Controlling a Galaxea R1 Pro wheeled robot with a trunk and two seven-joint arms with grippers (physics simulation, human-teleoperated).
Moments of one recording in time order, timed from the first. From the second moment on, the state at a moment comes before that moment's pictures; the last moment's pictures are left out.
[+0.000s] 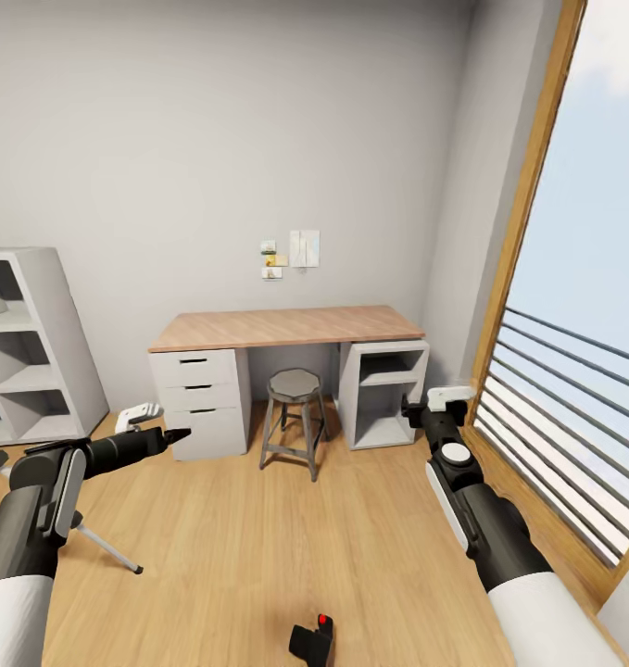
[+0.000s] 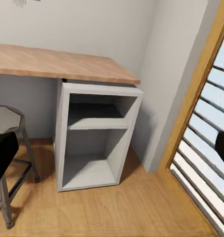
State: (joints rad) left arm -0.61 0.18 0.33 -1.27 0.02 0.93 -0.60; right arm -0.61 -0.03 0.15 -1.19 0.06 0.28 -0.26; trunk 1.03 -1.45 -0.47
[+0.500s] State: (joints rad) left arm -0.61 0.17 0.26 -1.27 0.02 0.98 -0.60; right arm -0.61 -0.03 0.14 -1.15 0.06 0.24 -0.26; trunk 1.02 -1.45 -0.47
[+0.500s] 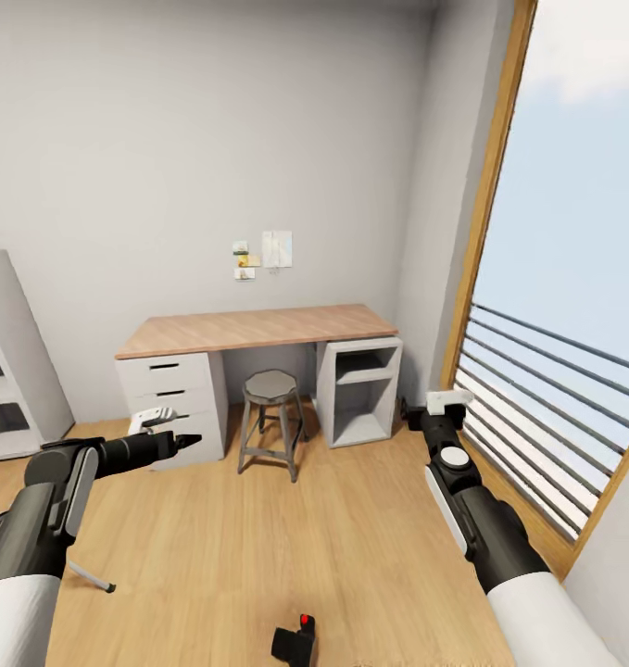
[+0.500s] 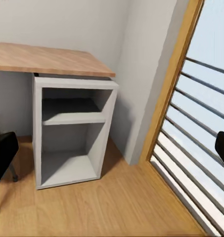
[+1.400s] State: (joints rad) left arm -0.61 0.12 0.26 -1.19 0.02 0.96 -0.56; right arm -0.61 -0.03 0.14 -1.11 0.06 0.23 -0.26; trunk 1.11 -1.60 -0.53
